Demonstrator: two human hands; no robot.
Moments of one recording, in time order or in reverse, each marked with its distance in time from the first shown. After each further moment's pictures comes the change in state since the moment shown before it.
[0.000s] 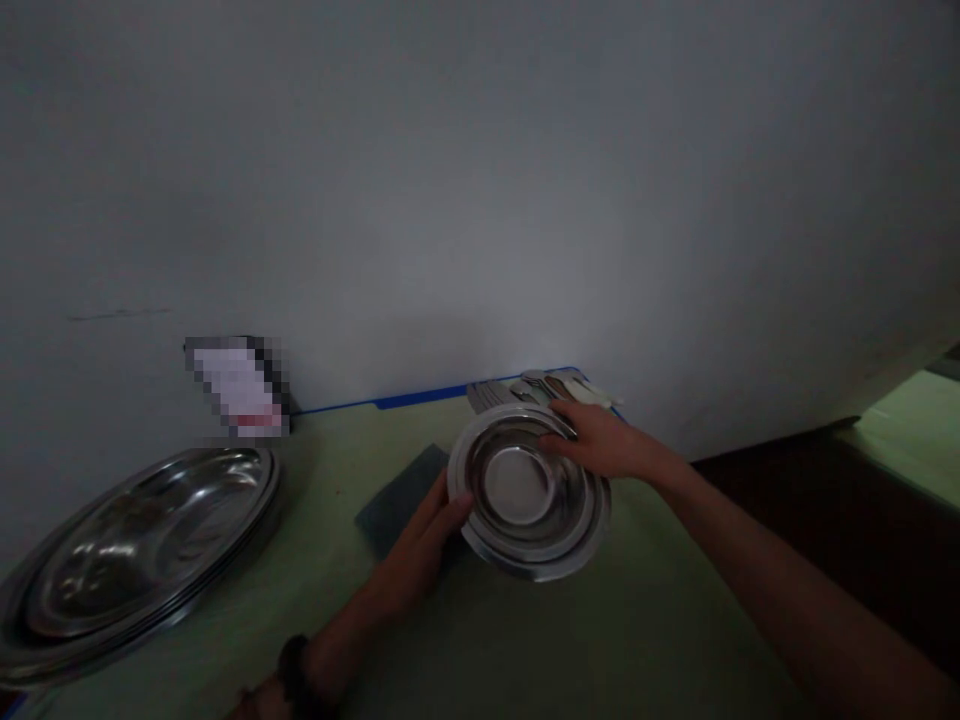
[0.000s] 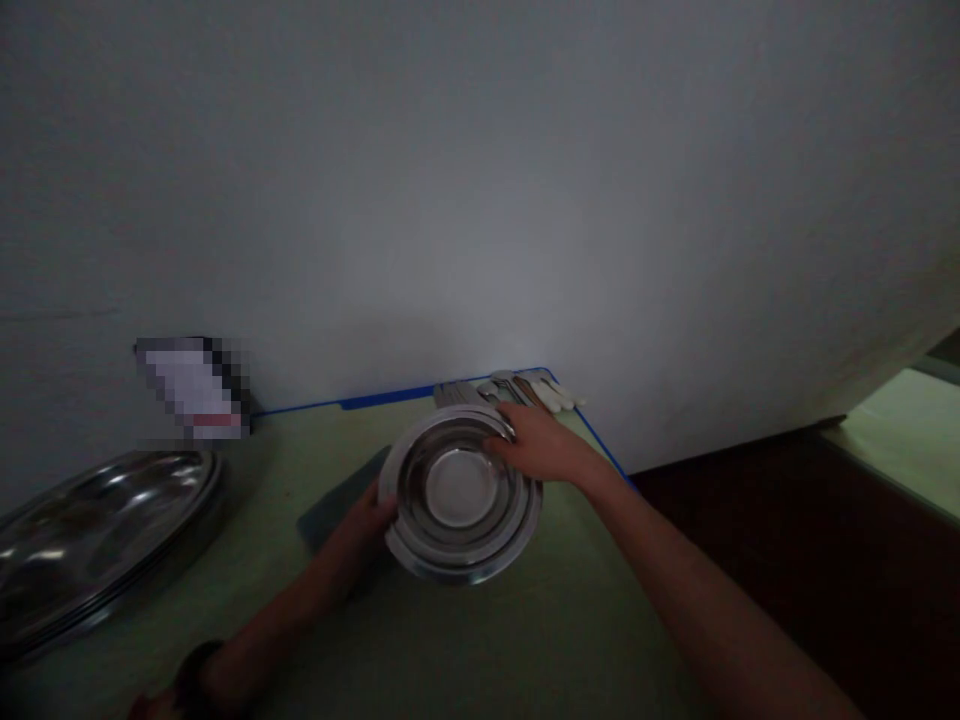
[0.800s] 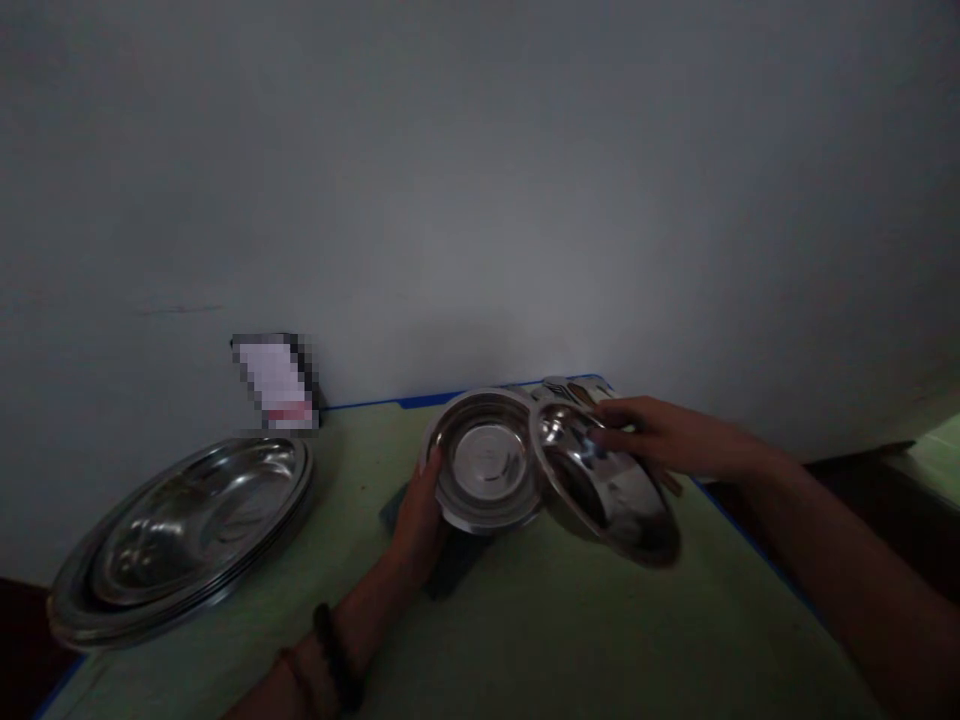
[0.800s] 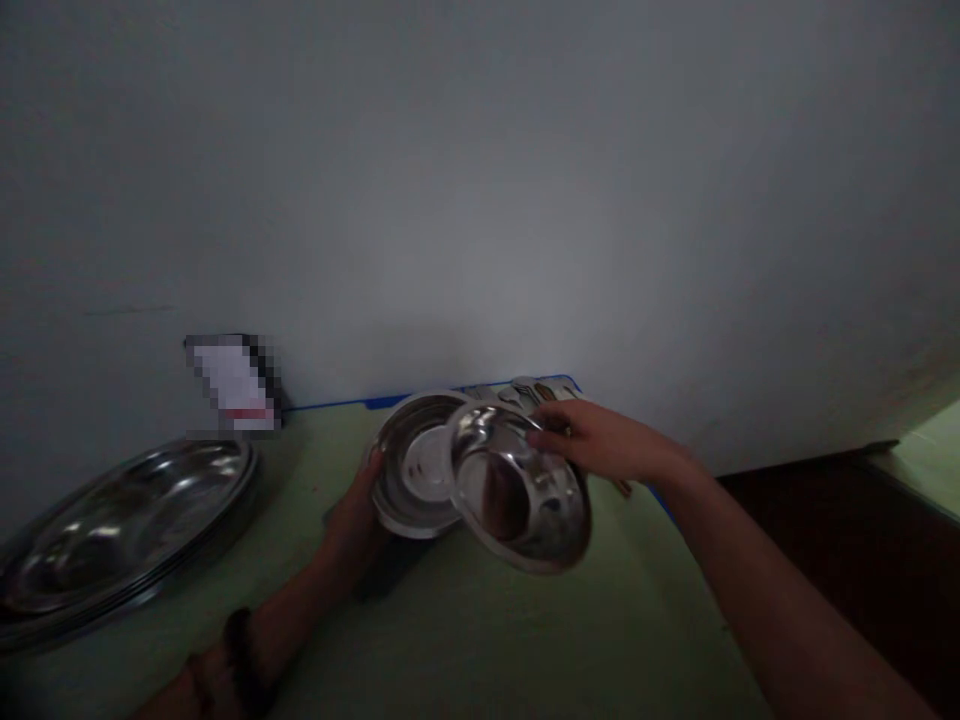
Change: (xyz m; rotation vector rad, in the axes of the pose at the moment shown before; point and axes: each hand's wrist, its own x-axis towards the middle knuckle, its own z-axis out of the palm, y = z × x) left_hand 0.024 -0.011 -0.010 -0.333 0.339 -0.040; right_hand -0.013 -0.003 -0.035 0.232 -0.130 0.030
